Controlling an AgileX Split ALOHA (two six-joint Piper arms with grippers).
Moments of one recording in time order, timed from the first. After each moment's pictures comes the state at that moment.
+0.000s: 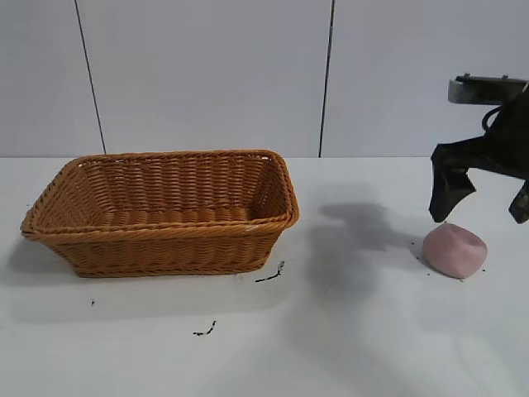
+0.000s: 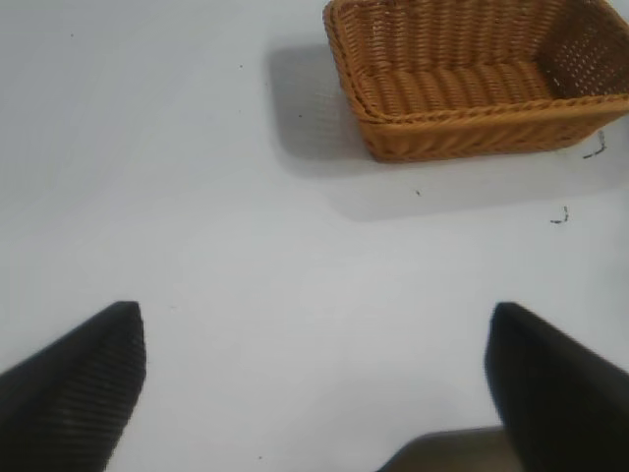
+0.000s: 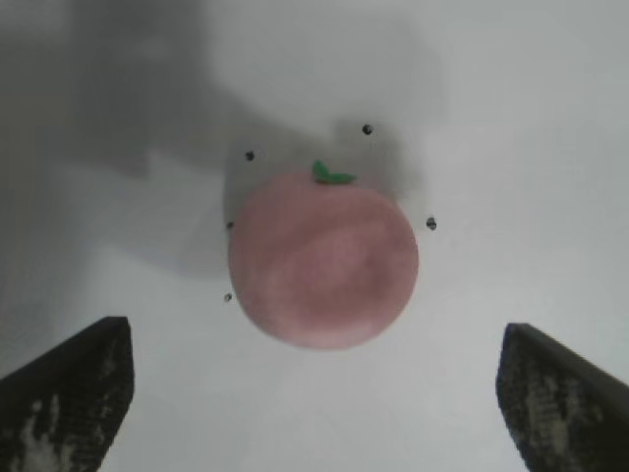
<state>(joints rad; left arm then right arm) -0.02 -0.01 -0.50 -0.04 1.07 0.08 0.02 1.89 -1.13 0.13 0.59 -0.17</state>
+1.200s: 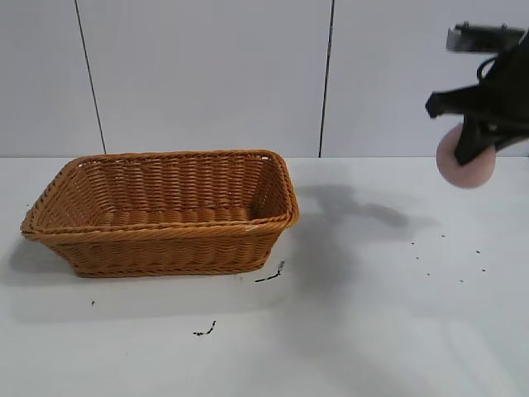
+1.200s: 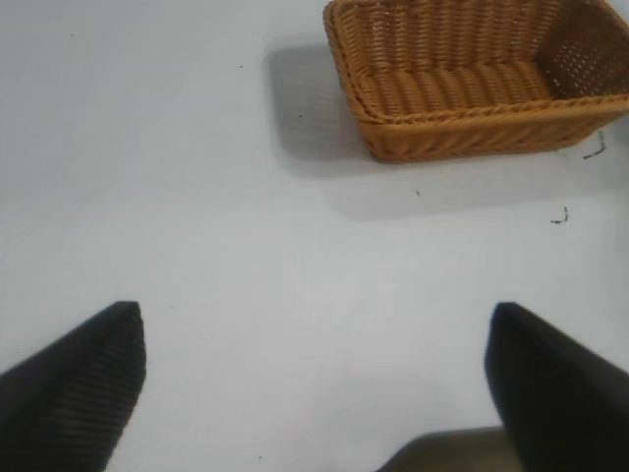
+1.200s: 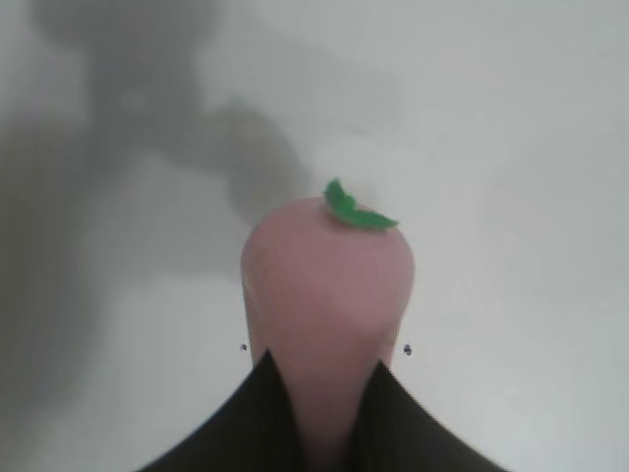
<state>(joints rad) -0.02 -0.01 -0.50 -0.04 1.07 0.08 0.02 1.80 -1.35 0.13 0.72 -0.19</state>
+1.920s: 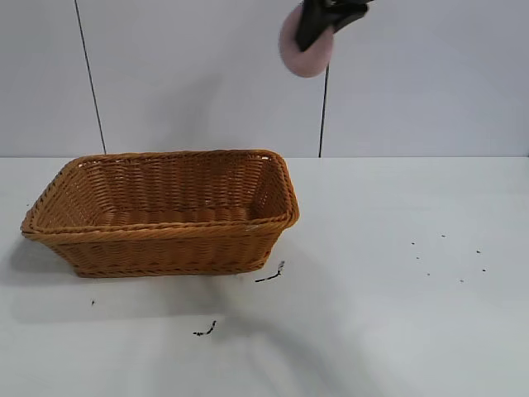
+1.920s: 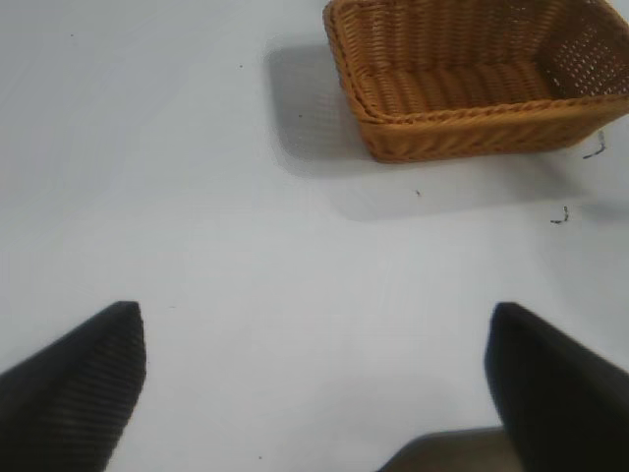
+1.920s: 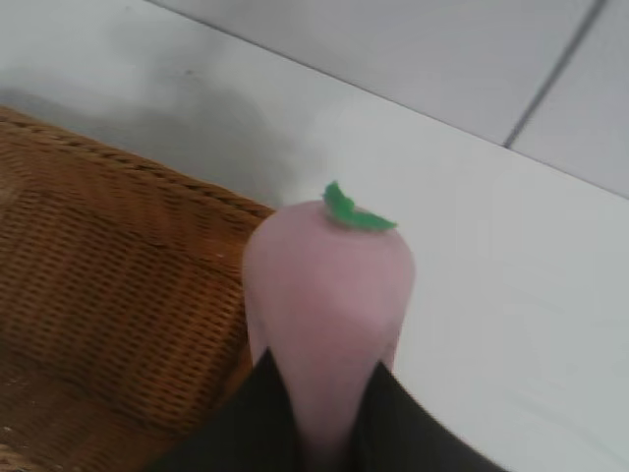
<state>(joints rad) -0.02 -0.01 -0.50 -0.04 1.07 0.08 0.44 2.01 -1.90 0.09 0.88 -0.14</state>
